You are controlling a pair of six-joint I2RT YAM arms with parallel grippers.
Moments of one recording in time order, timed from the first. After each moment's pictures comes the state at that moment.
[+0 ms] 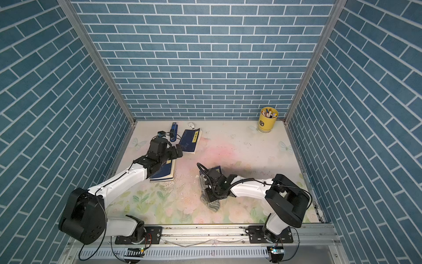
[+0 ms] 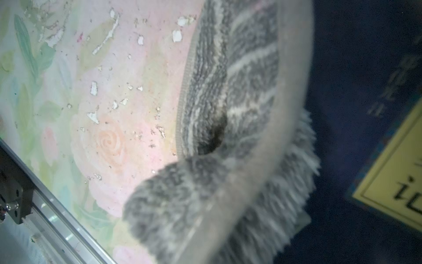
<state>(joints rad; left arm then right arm) -0.39 1.37 0.86 -0.11 -0.16 -0.45 1.01 1.60 0.82 -0.39 -0.19 0.53</state>
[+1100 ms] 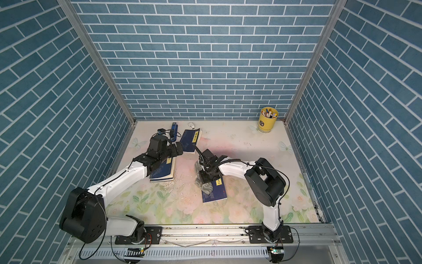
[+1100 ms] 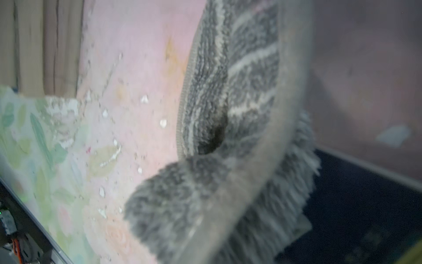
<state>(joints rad) -0.39 1.38 0.90 -0.14 -0.17 -0.45 0.84 1.93 1.23 -0.48 -0.26 0.38</state>
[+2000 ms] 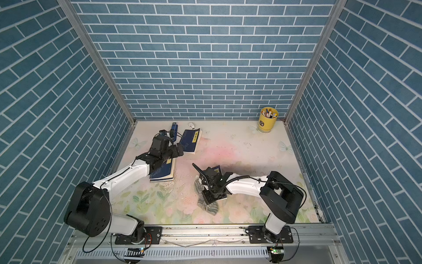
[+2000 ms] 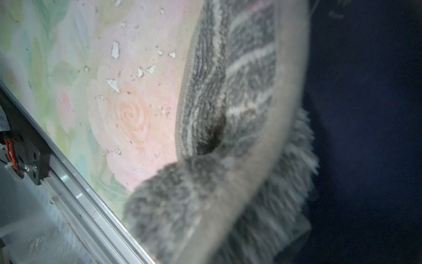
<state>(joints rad) -0.38 1.44 0.91 -0.15 -0.17 -0.46 1.01 1.66 0.90 -0.46 -0.31 0.44</state>
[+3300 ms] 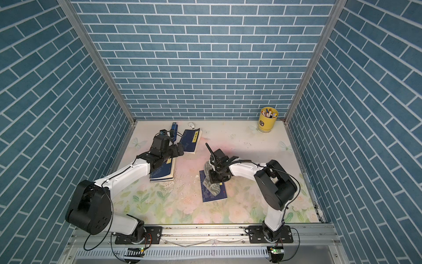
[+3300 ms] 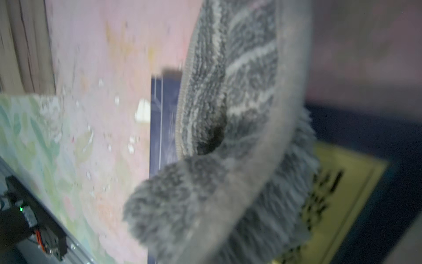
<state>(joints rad) -0.38 1.45 0.92 -0.16 -0.16 -0.46 0.74 1.84 1.11 -0.47 -0.30 0.42</state>
